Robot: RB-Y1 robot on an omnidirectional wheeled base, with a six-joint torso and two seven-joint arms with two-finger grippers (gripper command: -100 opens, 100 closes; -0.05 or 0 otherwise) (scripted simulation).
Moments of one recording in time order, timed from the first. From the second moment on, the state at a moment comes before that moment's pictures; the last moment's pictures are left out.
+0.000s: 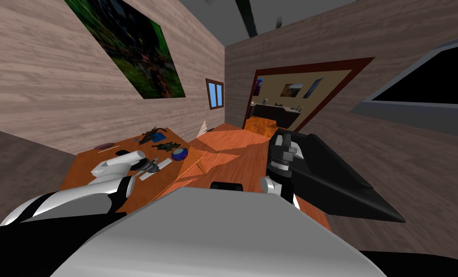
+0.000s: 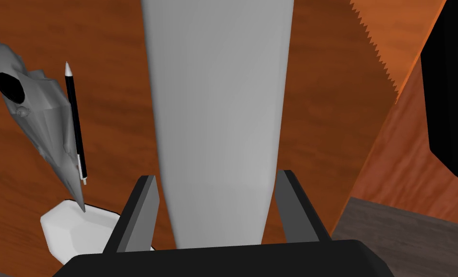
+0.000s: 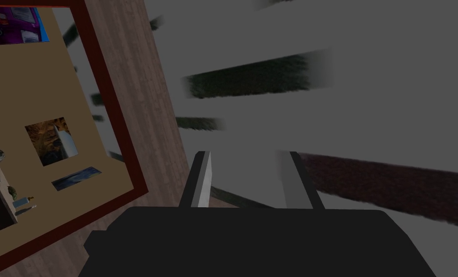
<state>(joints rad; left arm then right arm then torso) -0.25 0.90 0.48 -0.62 0.57 1.11 0.32 0.49 -0.01 0.04 -2.27 -0.08 -0.59 0.15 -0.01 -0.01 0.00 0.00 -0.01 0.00</state>
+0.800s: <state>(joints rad) -0.21 0.96 0.49 -0.70 0.60 1.26 0.40 0.49 -0.01 0.04 -2.27 -0.08 -0.59 0.15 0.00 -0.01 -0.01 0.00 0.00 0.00</state>
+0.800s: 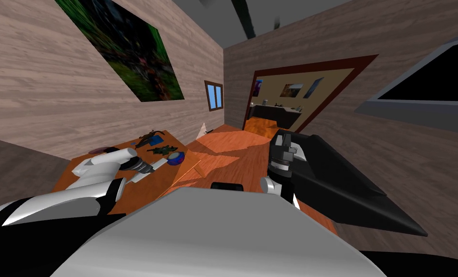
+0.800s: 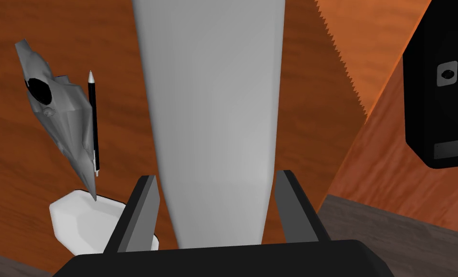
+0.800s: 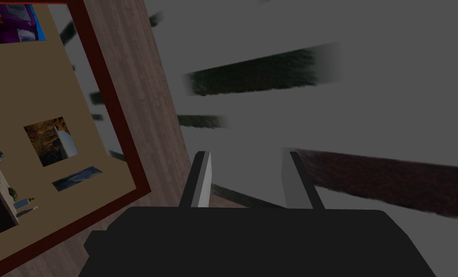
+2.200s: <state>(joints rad) -0.19 0.93 0.51 -0.84 0.62 1.55 0.45 0.49 -0.01 0.04 -2.27 -0.08 -0.59 0.15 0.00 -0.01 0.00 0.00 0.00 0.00</state>
